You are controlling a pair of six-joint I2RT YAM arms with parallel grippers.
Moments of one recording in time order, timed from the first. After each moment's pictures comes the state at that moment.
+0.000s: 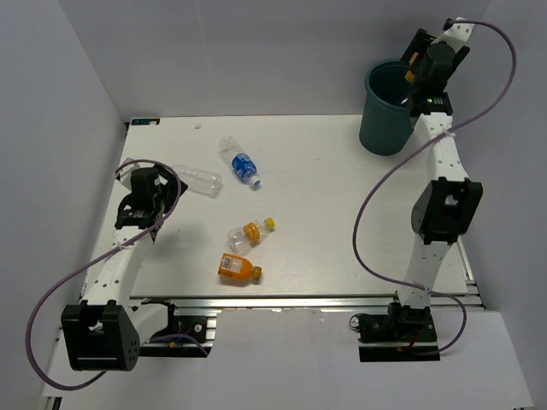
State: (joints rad) left arm -0.01 1.09 0.79 -0.30 -0.21 -0.78; right arm -0.01 2.00 2.03 0.08 0.34 0.15
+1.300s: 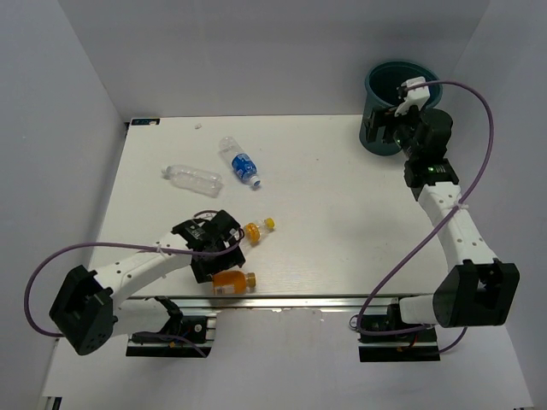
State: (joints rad) left arm -0.72 1.19 0.74 -0.88 -0.16 -1.12; right arm 0.09 1.35 1.20 0.08 -0.22 -0.09
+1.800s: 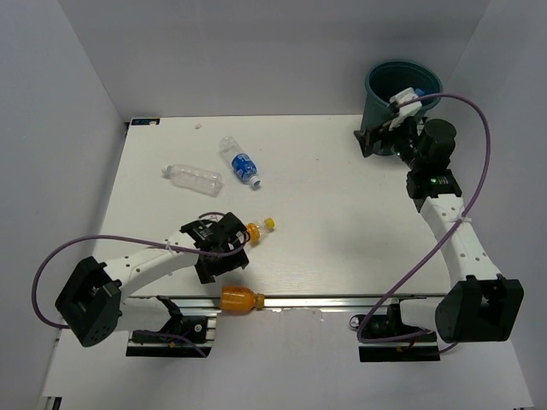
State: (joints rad) left arm -0.78 1.26 0.74 -0.86 -0.19 -1.17; right arm 0.09 1.25 1.11 0.13 -0.41 -0.18
